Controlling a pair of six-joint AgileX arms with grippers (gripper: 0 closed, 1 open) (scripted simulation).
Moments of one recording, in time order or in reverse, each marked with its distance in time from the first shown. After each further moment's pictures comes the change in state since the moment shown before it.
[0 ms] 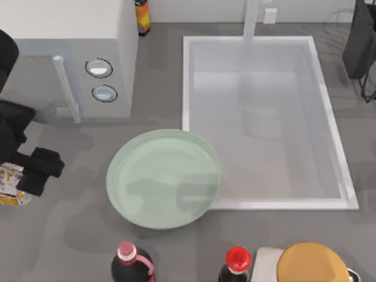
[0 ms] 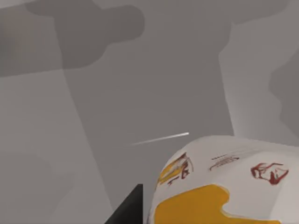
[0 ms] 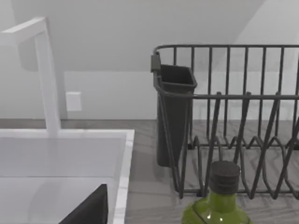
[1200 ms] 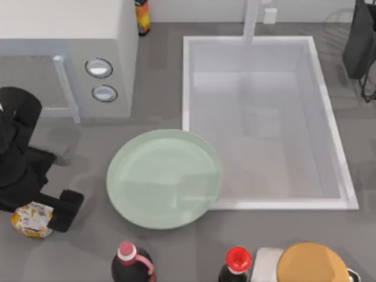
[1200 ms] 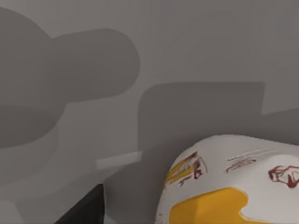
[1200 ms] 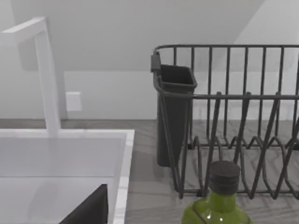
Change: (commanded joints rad) left arm 0.002 0.235 -0.289 0.488 -0.010 0.007; right arm 0.000 0.000 0.000 0.000 0.000 0.000
